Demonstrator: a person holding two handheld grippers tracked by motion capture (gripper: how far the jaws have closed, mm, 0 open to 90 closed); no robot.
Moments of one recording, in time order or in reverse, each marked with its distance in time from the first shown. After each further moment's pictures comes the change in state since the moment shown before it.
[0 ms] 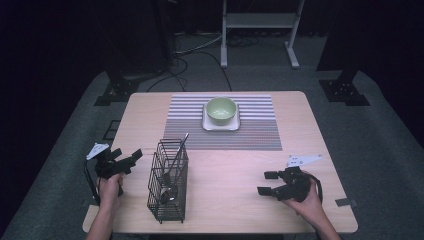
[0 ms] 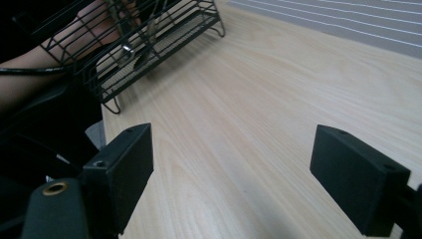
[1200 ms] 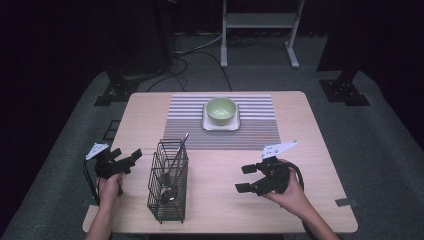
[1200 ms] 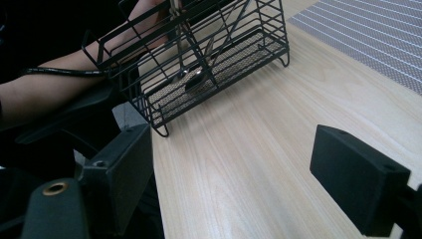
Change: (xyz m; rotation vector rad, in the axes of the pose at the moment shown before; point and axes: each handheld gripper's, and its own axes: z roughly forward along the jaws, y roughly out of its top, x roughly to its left) left arm 0.000 0.001 -0.001 0.000 0.001 0.000; right arm 0.047 0.061 0.034 0.084 0.105 -0.100
